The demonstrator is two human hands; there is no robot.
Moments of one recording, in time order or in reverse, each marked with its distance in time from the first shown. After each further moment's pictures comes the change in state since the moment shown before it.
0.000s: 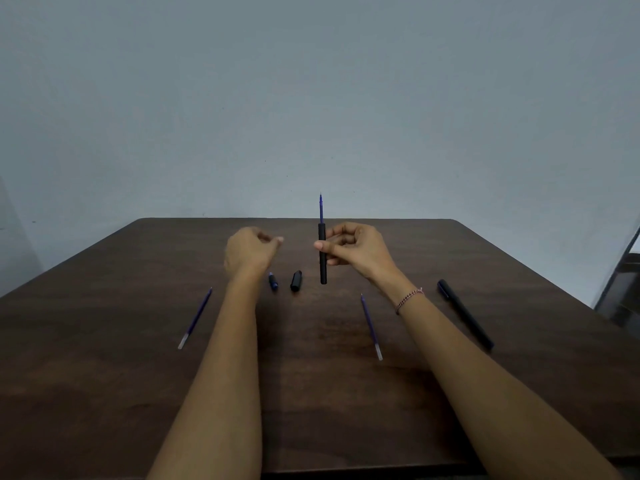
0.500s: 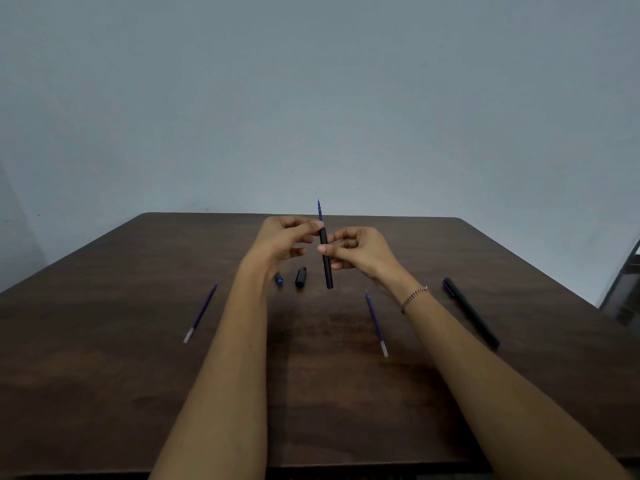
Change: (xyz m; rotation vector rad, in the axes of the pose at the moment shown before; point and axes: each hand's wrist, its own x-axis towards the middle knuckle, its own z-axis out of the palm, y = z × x) left_hand -0.016 0.023 -0.005 -0.685 -0.418 0.082; right_hand 0.001 0.006 0.002 0.007 -0.091 0.066
